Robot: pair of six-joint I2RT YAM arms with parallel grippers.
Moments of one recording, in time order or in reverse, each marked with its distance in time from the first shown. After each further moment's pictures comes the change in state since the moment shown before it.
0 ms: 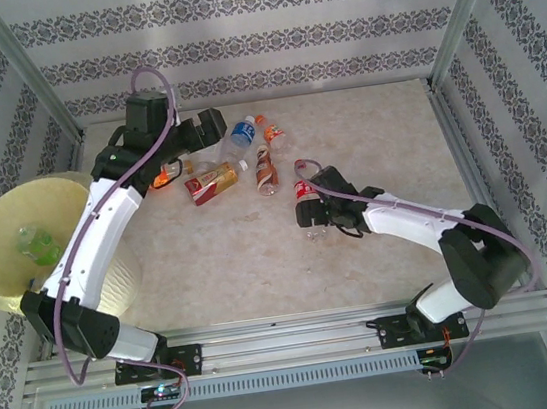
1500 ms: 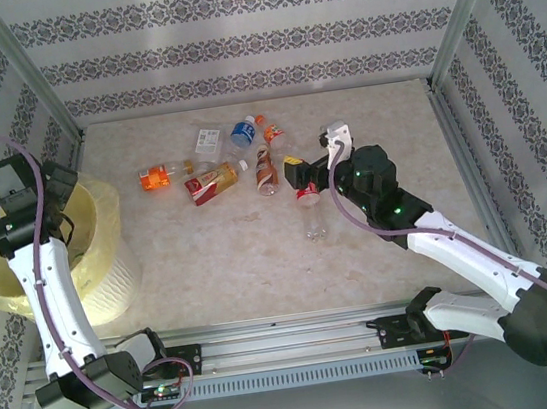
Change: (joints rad) left arm 0.766 -0.359 -0.218 -0.241 -0.180 -0.153; right arm 0.003 -0.398 -0.014 0.487 -0.058 -0.351
